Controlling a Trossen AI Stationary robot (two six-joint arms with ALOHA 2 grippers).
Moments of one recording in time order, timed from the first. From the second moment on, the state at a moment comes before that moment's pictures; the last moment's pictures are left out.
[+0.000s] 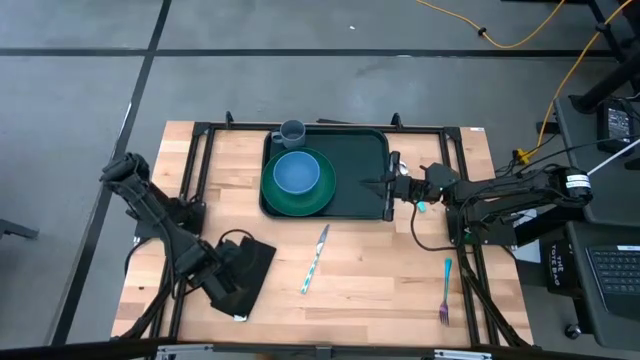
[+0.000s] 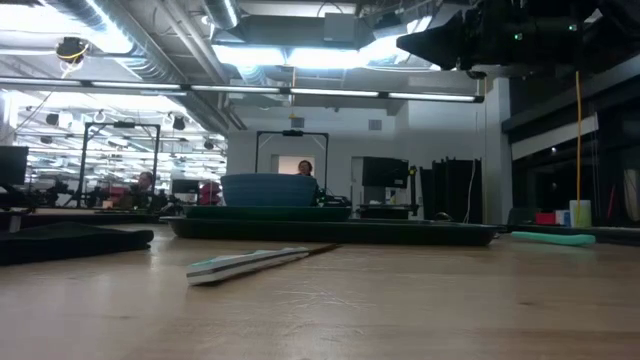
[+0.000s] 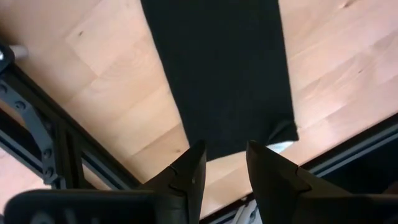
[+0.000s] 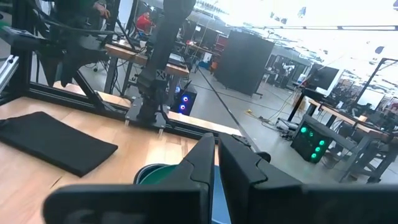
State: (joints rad) left arm -0.79 1.47 1.19 -1.18 0.02 -1.77; right arm -0.09 1.09 0.41 0.75 0.01 -0.33
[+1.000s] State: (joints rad) left arm -0.99 1.56 1.19 -1.22 -0.14 -1.37; right arm -0.09 1.09 0.42 0.64 0.01 -0.01
